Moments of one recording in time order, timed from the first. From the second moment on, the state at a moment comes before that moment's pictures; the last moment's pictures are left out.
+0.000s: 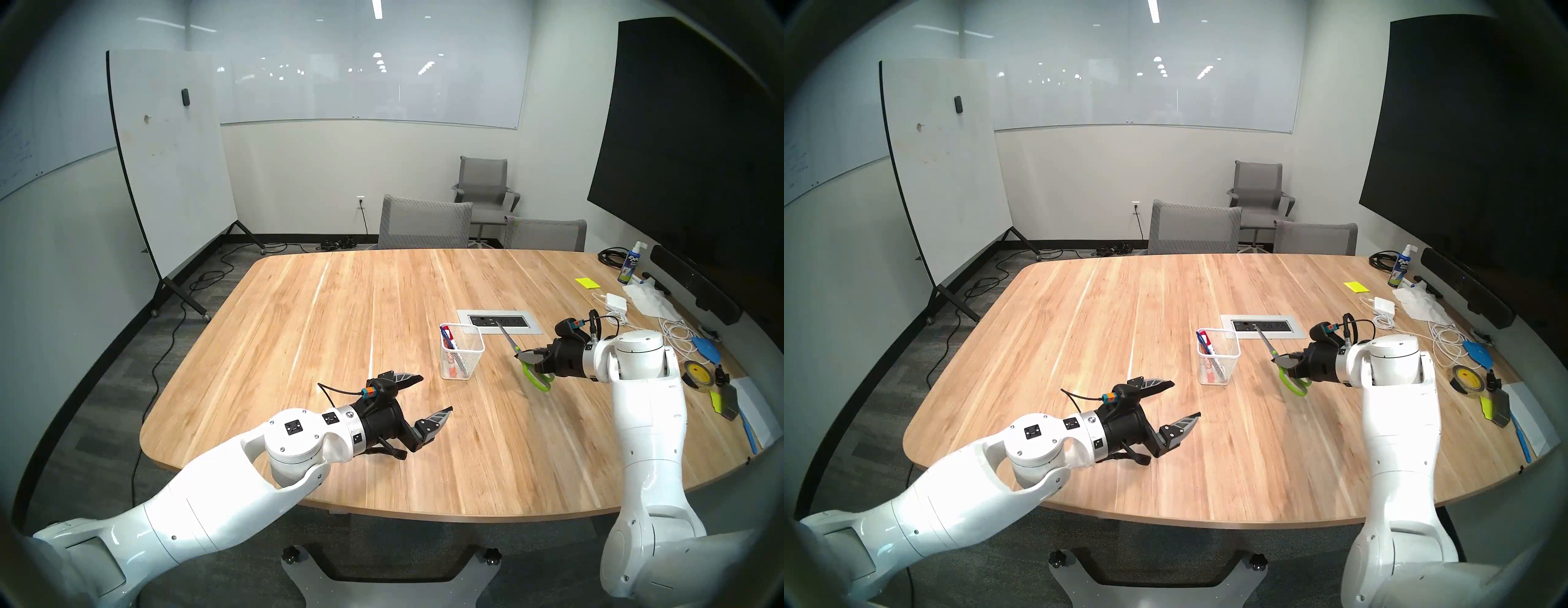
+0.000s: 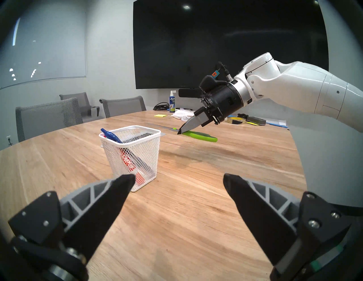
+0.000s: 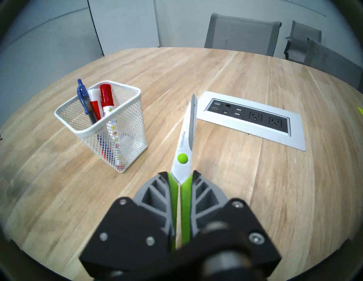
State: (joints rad) left arm 1.35 -0.94 -0.77 -1.73 -0.55 0.02 -0.25; right arm -1.19 -1.29 1.93 -1.33 -0.38 0.54 1.16
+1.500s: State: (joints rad) left arm 1.33 -0.95 -0.77 -1.72 -0.56 0.02 -0.28; right arm -1.31 -1.17 1.93 -1.42 -0.19 0.35 1.47
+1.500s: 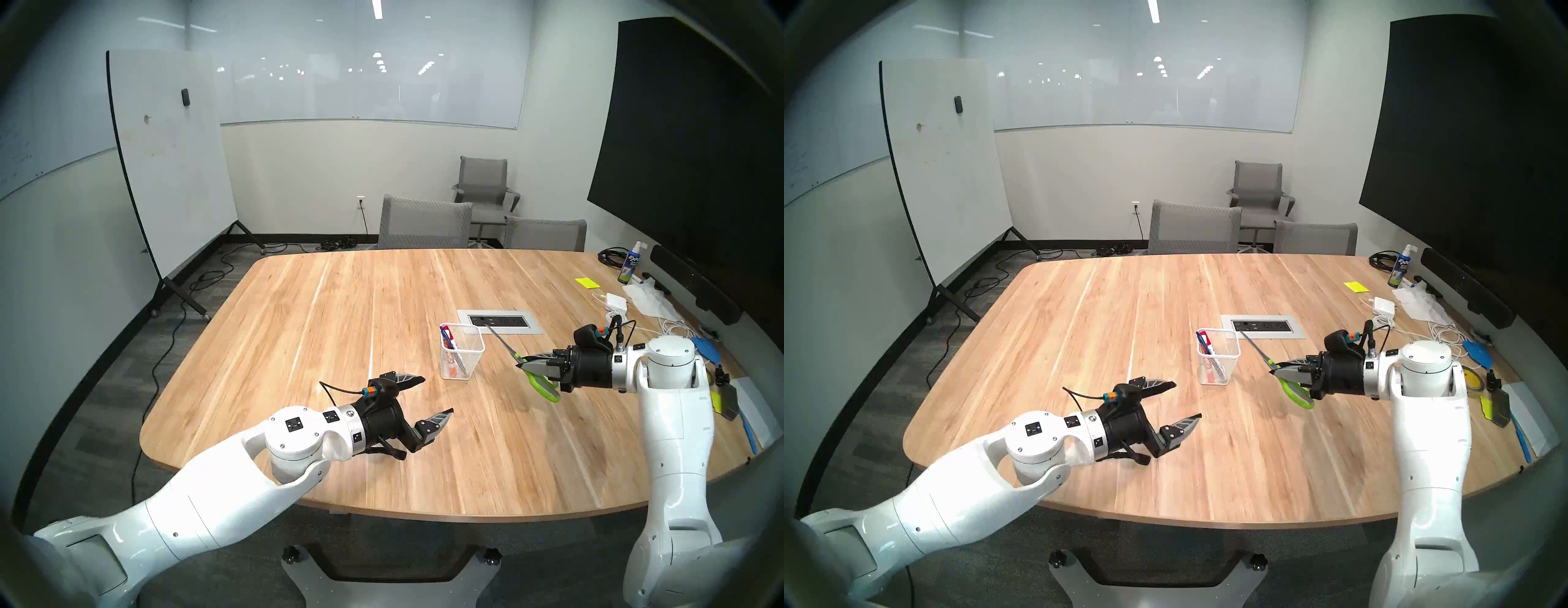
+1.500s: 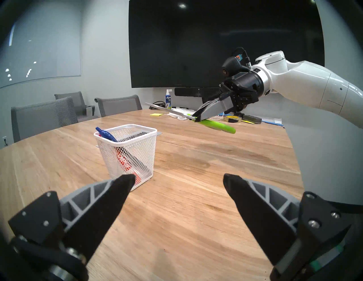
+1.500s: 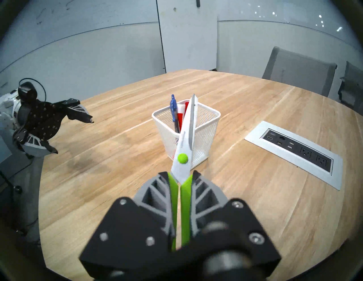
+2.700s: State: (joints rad) left arm 1.27 -0.87 -0.74 -1.78 -0.51 0.23 -0.35; right arm -1.52 -1.03 1.84 -1.56 -0.04 0.17 1.48
